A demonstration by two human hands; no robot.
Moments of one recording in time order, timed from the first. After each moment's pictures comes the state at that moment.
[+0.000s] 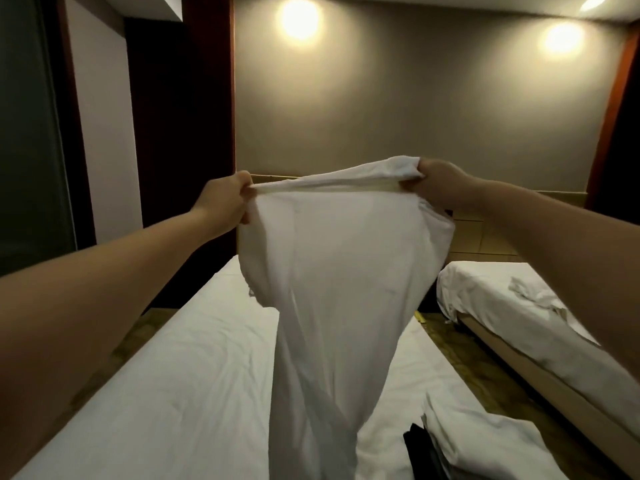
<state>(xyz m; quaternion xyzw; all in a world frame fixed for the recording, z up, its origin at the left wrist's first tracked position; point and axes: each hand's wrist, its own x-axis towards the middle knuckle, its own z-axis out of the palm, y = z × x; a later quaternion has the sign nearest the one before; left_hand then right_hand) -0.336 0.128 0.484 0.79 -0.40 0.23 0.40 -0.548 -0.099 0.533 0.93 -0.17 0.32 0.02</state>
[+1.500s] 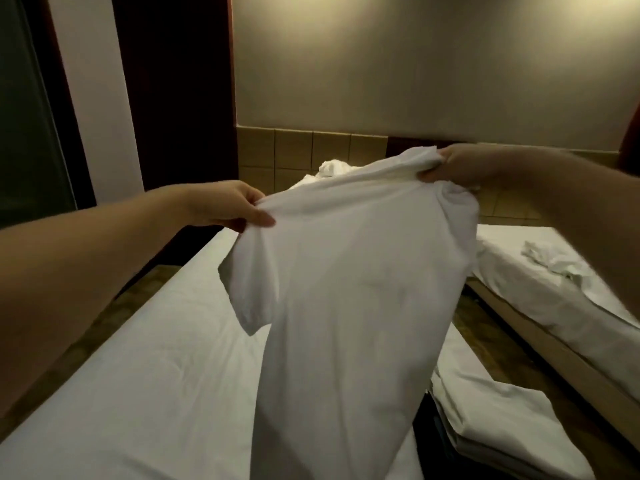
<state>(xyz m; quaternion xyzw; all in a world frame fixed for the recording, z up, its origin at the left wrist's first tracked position) -0.320 0.105 0.439 0.83 -0.41 -0.17 0.35 -0.527 -0.138 0.499 0.93 -0.26 0.15 -0.20</state>
